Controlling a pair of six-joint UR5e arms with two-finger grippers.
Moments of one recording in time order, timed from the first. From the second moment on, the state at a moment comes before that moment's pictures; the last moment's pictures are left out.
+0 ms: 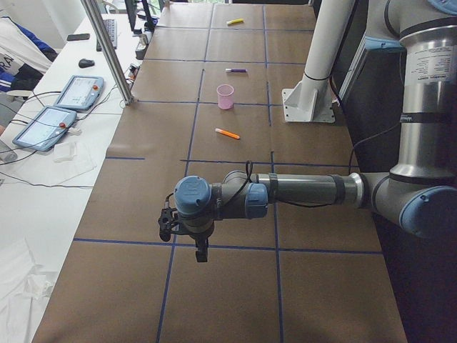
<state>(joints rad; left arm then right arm) -1.64 -1.52 -1.64 -1.52 -2.40 -0.02 1.73 -1.69 1.56 -1.45 2.45 -0.07</state>
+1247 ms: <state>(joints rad) -1.16 -1.65 -1.71 -1.81 -2.30 -0.56 1.71 -1.67 1.55 -1.42 2.45 -0.07</state>
